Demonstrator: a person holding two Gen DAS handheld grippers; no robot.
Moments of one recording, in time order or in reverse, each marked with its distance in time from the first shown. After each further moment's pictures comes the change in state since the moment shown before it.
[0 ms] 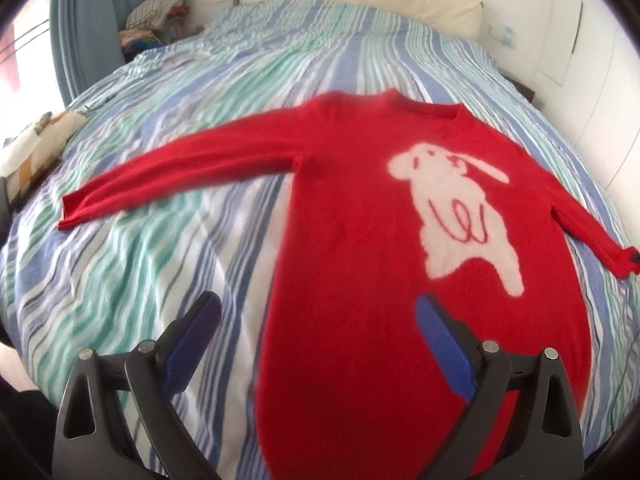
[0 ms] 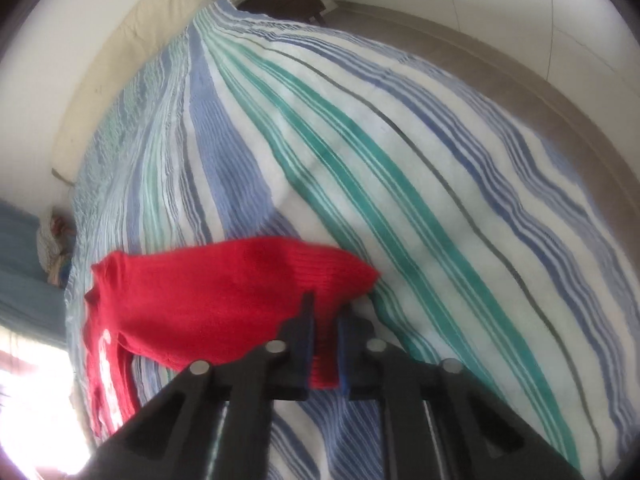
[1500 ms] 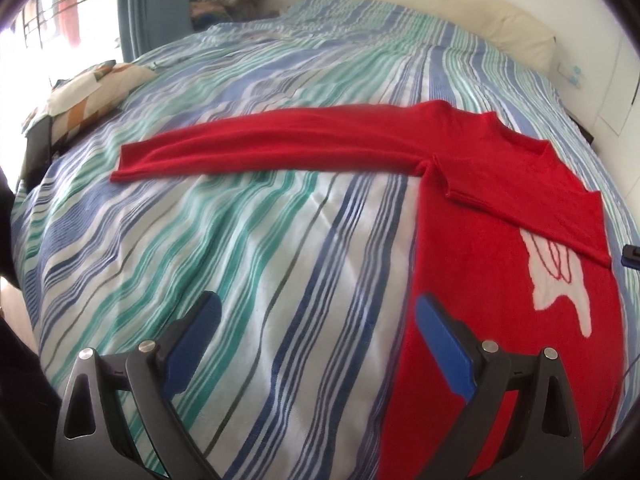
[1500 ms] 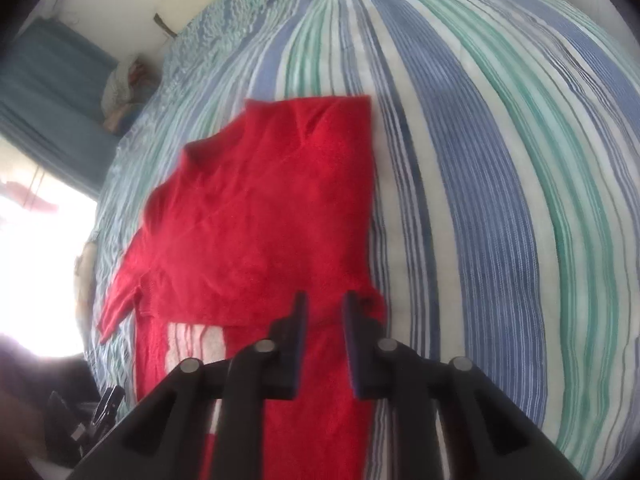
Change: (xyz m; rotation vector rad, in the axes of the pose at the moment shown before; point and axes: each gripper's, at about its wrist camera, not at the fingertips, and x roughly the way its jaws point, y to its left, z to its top) left arm 0.028 0.068 -0.010 -0.182 0.019 0.137; right arm 0.083 0.274 -0.084 -0.449 0.251 0.247
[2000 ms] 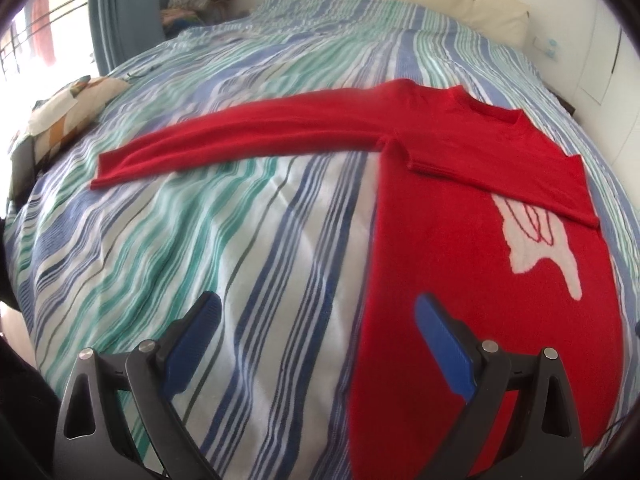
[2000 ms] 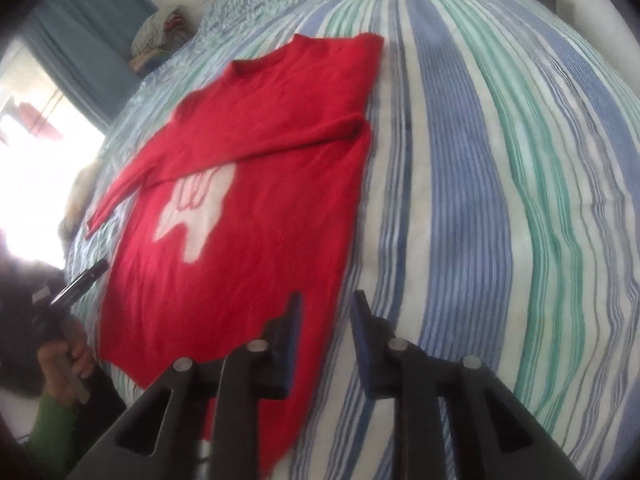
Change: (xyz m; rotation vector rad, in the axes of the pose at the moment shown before) left arm -0.008 -0.027 -0.015 0.112 0.017 -0.034; right arm -0.053 0.001 -0.137 -0.202 0.028 -0.052
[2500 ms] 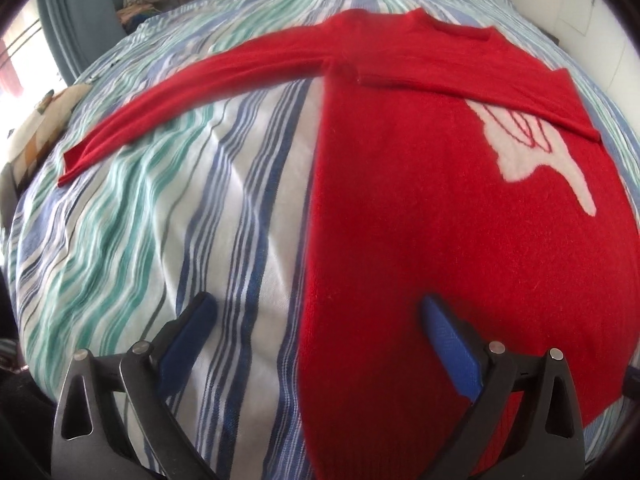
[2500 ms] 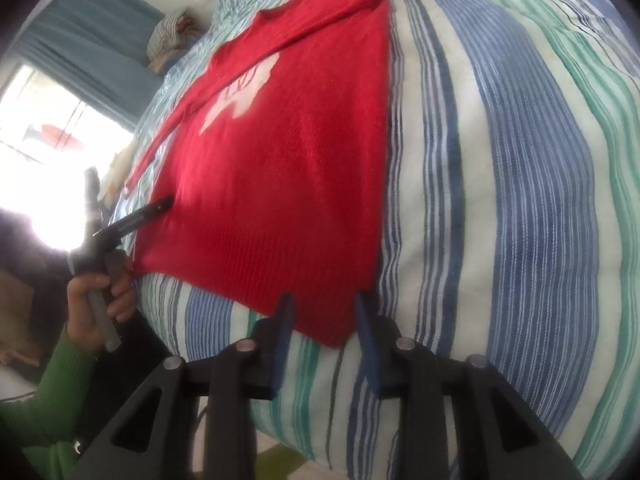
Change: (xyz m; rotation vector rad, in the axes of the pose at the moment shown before) left arm 0.020 -0.032 -0.023 0.137 0.162 0.012; right arm 0.023 0.020 -0.123 0.131 0.033 0.145
